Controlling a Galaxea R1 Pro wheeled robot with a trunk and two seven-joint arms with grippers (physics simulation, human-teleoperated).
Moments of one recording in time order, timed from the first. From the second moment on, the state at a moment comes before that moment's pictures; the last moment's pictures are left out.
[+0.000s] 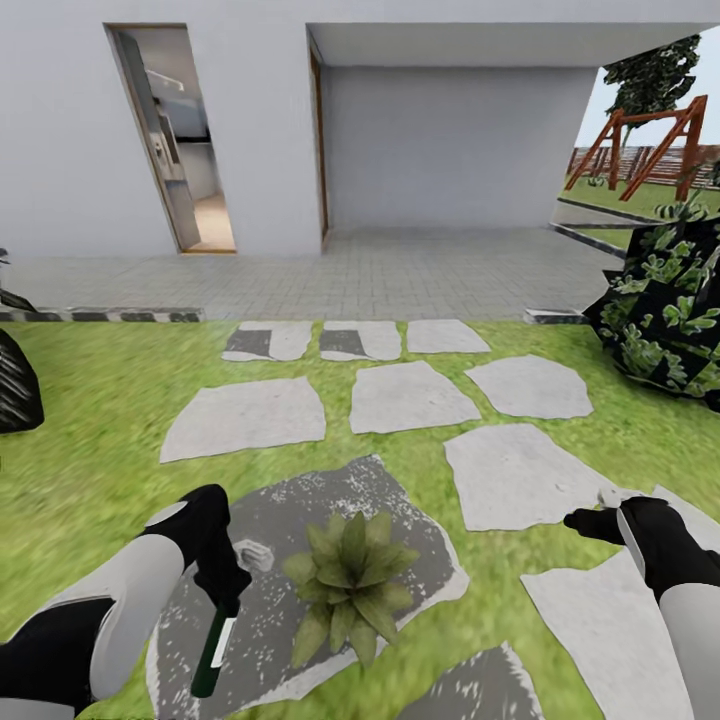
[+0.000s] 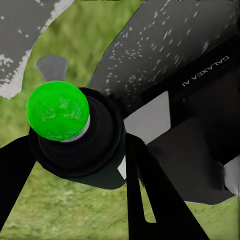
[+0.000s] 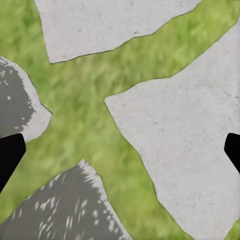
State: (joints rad) left arm -0.94 0.03 0.13 -0.32 -1.30 0.92 -1.31; right arm -0.76 -0.32 -0.31 -0.68 0.19 0.72 0.19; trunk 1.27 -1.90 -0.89
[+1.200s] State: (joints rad) left arm -0.94 0.06 0.13 -0.33 -1.31 0.93 -1.32; right arm -0.76 -0.32 -0.32 -0.68 0.19 0.72 0.19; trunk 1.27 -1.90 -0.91
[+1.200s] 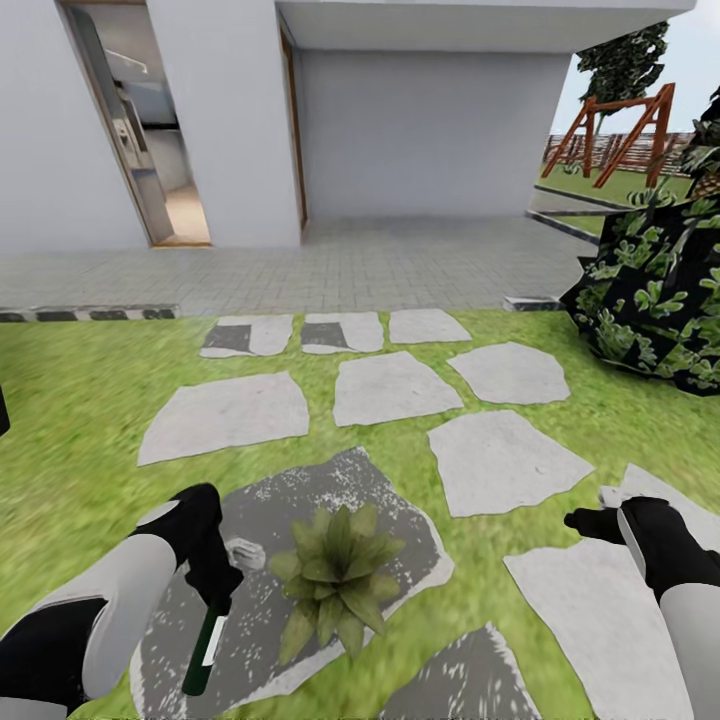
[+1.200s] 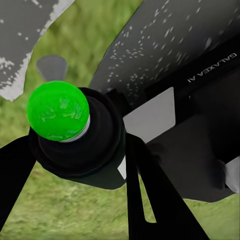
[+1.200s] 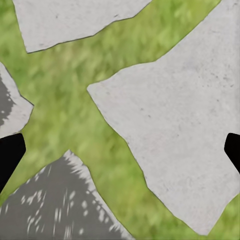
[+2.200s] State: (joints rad) left arm -0.94 0.04 0.13 -0.33 -1.31 0.93 -1.32; right arm -0.76 -0.32 -0.32 -0.68 0.19 0.72 0.19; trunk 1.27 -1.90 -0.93
